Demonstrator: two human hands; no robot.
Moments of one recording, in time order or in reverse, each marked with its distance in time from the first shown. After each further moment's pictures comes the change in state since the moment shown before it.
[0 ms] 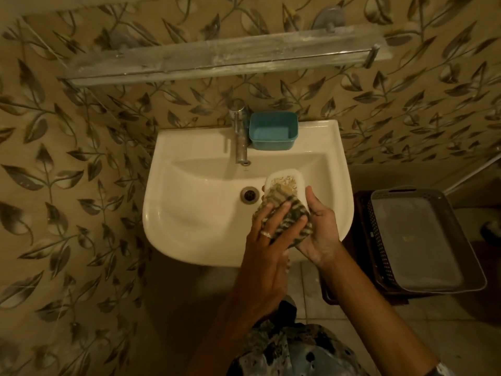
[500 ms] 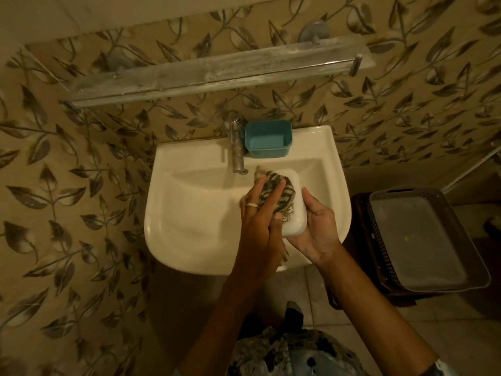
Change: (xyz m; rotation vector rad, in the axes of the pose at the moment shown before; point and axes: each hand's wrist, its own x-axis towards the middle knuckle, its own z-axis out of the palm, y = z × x) left_hand 0.048 -0.016 0.002 -0.098 0.150 -0.151; right_hand 0.003 -0.005 0.006 0.025 0.006 -0.092
